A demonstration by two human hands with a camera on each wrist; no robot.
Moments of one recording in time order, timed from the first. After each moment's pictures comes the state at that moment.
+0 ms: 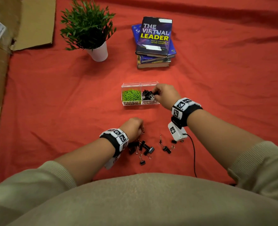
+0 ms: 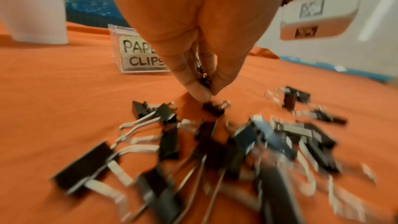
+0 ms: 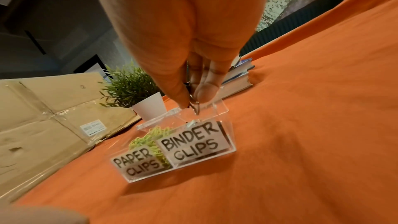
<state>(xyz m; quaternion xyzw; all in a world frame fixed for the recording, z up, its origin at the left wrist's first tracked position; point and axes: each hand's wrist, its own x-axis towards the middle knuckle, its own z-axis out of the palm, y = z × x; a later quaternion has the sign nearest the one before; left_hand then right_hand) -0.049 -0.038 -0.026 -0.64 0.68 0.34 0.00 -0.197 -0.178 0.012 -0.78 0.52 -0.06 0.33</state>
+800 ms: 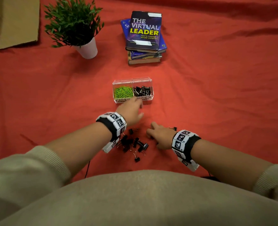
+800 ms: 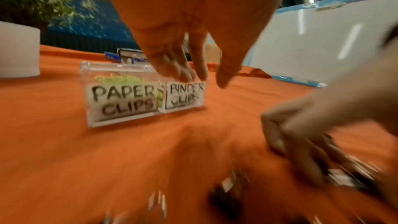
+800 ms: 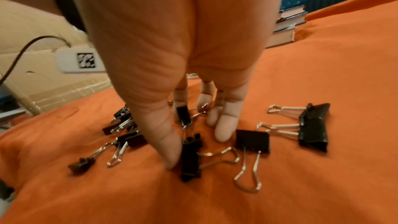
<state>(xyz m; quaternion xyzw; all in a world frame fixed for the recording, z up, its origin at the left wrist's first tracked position) -0.064 -0.078 0.013 -0.65 0.71 0.26 0.00 -0.245 -0.055 -0.014 -0.86 0.33 0.26 0.30</state>
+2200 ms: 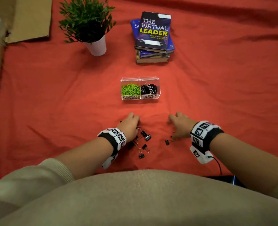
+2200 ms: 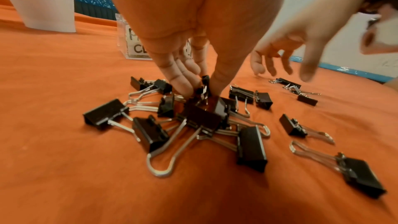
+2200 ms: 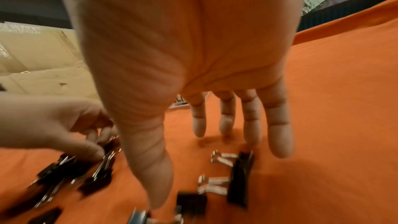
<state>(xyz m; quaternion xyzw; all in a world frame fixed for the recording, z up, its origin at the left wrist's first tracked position) -0.048 -0.010 -0.033 -0.68 0.65 0.34 0.01 -0.276 -0.086 0.001 -0.78 0.49 0.29 0.26</state>
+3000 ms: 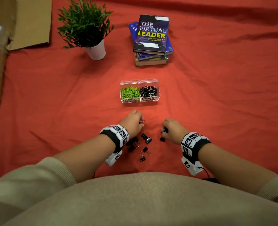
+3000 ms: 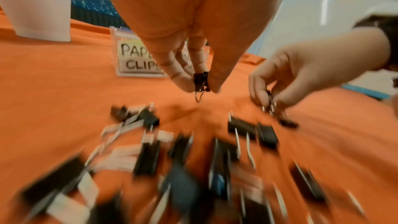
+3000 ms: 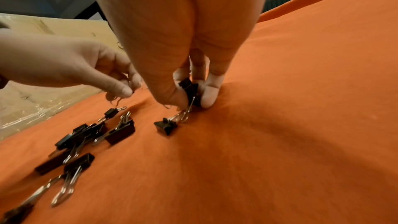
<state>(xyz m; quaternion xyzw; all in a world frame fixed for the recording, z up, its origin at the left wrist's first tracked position) -0.055 -0.036 -0.017 -0.67 0.66 0.33 -0.06 -0.258 -0.066 -0.031 -0.80 0.48 0.07 0.35</state>
